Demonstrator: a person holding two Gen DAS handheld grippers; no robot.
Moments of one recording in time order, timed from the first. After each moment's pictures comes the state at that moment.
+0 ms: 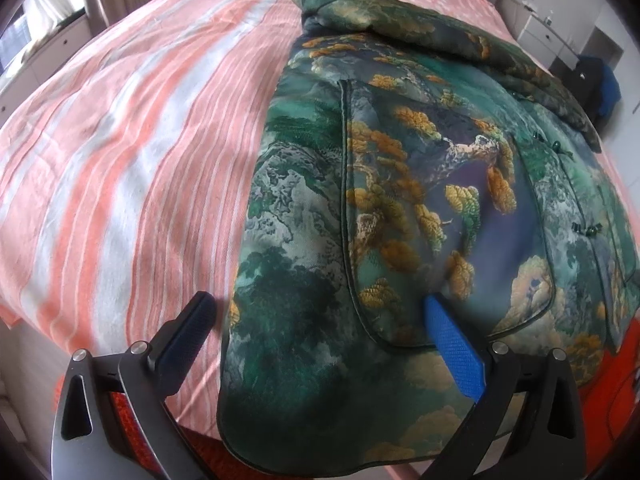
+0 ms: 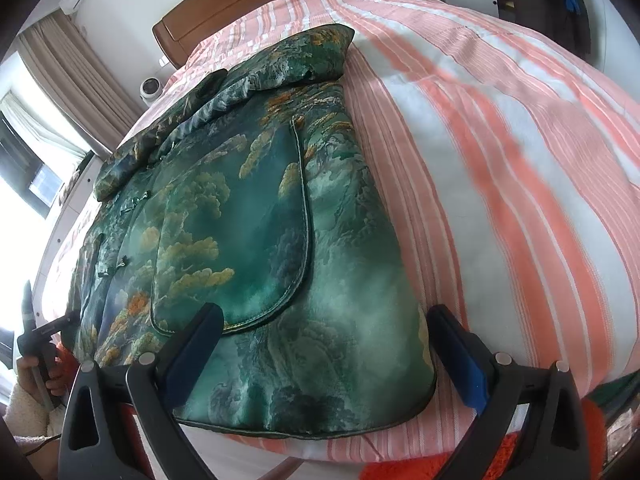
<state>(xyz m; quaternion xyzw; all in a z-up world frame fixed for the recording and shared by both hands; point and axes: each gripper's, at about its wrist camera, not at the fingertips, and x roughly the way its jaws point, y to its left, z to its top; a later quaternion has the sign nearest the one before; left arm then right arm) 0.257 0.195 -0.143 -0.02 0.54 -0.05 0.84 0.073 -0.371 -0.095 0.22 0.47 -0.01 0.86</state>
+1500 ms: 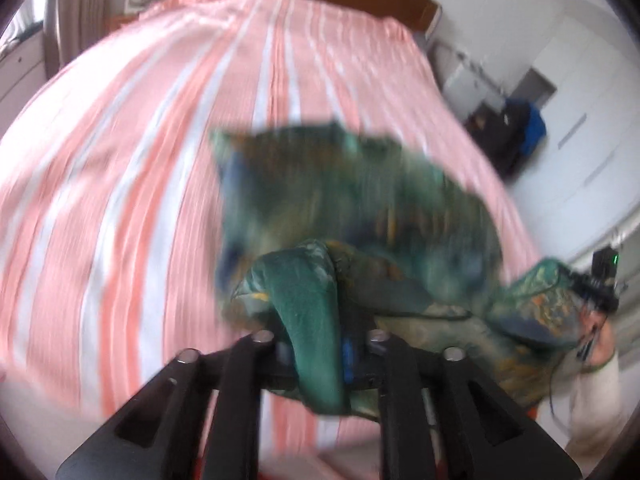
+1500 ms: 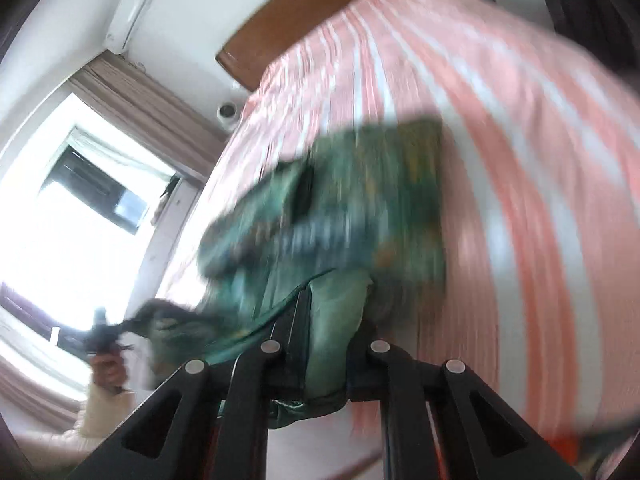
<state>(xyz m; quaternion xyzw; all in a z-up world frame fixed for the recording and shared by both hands) 0.299 0.174 0.039 -0.10 0.48 -0.18 0.85 0.142 -0.421 0.041 0.30 0.40 0.13 0.85</state>
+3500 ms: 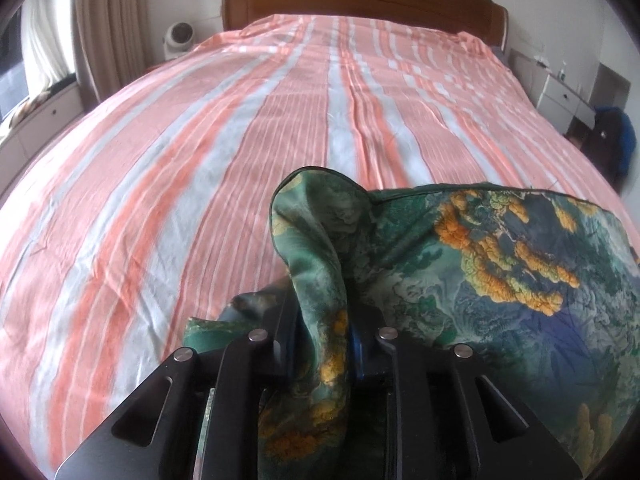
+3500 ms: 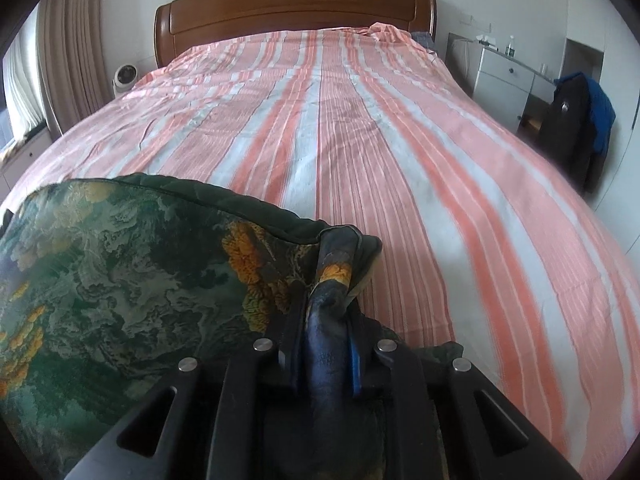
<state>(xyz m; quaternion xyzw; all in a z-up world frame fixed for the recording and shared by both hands) 0.514 0.120 -0.127 -0.01 0.42 -0.03 0.91 0.410 -0.388 -0.090 0.04 0.40 -0.07 0.91</state>
